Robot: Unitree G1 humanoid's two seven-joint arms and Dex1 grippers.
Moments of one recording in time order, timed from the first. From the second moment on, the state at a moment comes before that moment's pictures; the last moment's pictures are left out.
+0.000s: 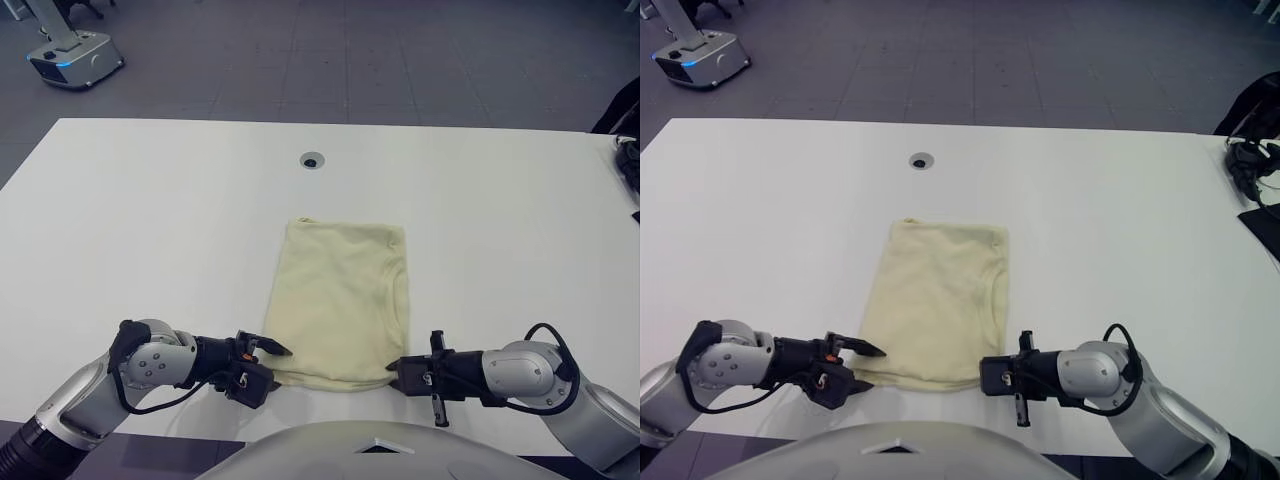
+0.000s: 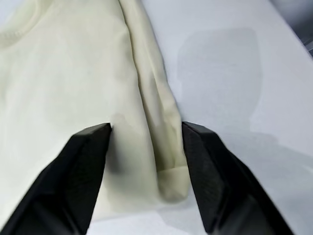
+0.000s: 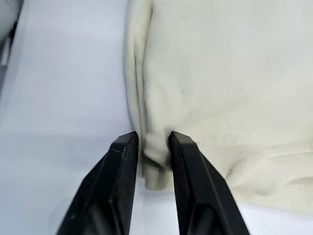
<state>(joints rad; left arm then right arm) 0.23 0.99 -0.30 -0.52 0.16 -0.20 -1.08 0.19 -1.01 0.49 -0.86 -0.10 0.63 0.93</state>
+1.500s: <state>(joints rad) 0.39 1.06 0.08 -0.68 -0.70 0.21 -1.27 0.39 -1.19 -0.32 -0.83 0.53 0.53 1.37</state>
